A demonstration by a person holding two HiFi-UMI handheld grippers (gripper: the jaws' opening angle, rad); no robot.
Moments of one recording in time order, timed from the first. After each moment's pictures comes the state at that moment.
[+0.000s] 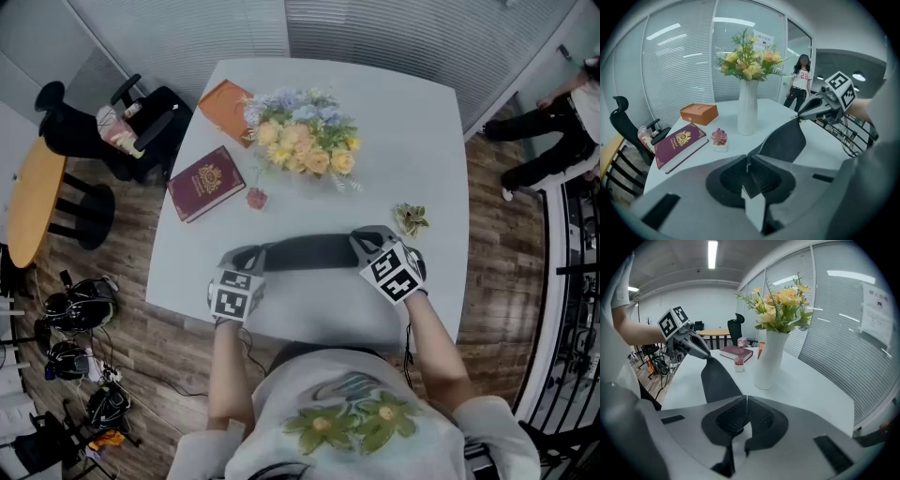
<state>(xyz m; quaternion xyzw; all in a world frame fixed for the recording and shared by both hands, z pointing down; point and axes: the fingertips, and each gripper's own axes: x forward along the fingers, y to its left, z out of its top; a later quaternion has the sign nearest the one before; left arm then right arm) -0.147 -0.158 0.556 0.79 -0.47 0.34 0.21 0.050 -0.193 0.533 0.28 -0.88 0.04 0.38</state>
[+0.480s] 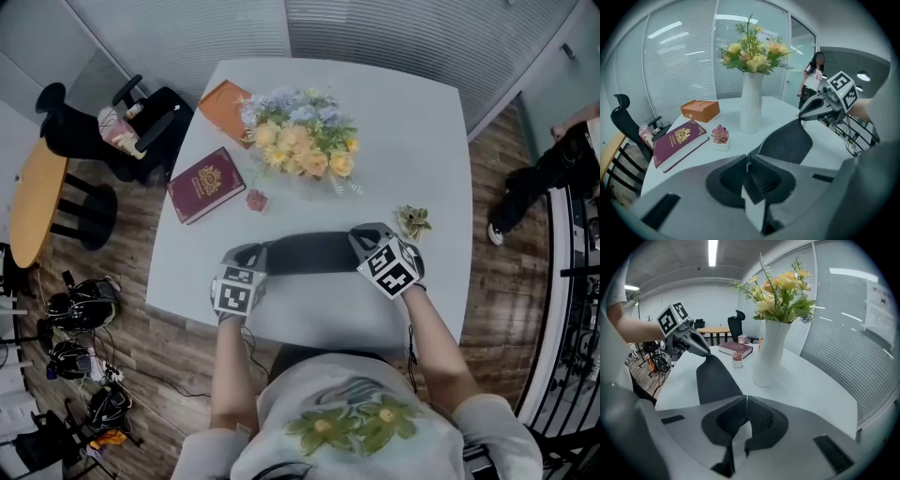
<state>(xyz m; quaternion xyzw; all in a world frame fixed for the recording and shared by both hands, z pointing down) -0.146 -0.172 0.574 0.78 -0.48 0.35 0.22 0.051 -0.209 0.557 0.27 -0.88 0.04 0.39</state>
